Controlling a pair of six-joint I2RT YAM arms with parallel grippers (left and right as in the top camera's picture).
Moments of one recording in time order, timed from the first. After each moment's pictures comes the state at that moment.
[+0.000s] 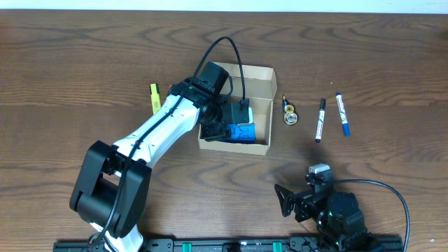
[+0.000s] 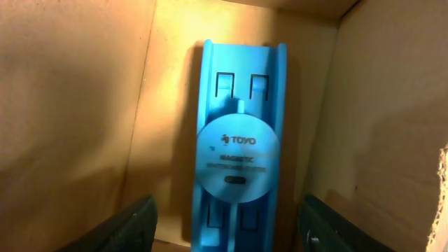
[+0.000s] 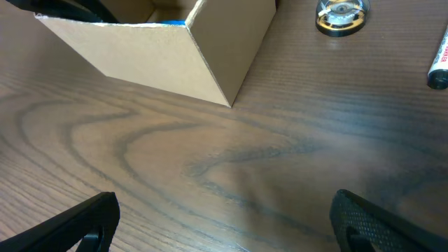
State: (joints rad) left arm -0.52 1.84 1.31 -0.74 0.31 0.95; right arm 0.46 0.01 0.18 -0.77 -0.08 0.34
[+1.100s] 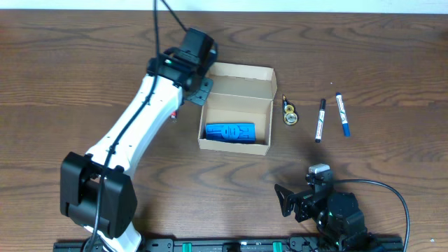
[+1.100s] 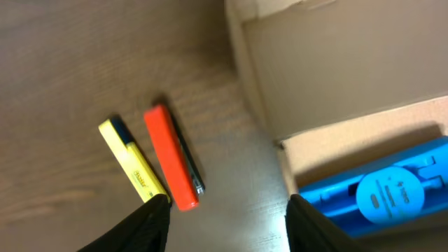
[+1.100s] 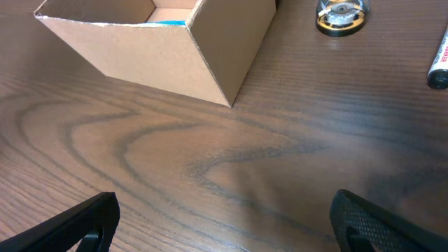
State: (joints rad) left arm -0.42 1.81 1.57 -0.94 -0.11 0.02; right arm 0.46 0.01 0.18 -0.77 -0.08 0.34
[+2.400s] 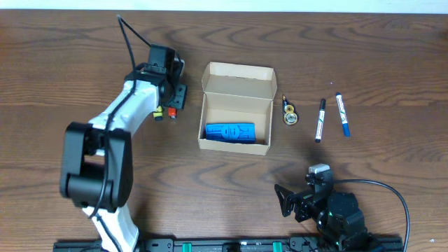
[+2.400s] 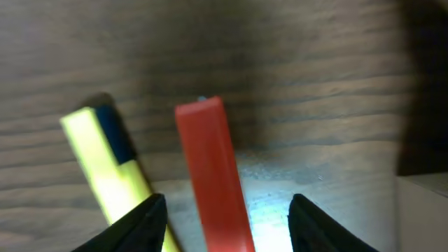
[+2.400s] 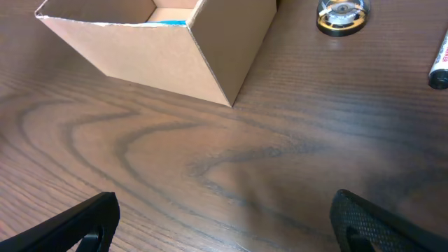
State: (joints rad) left arm -0.21 1.95 1.30 -0.54 0.02 0.02; right arm 0.46 0.01 0.18 -0.77 -0.08 0.34
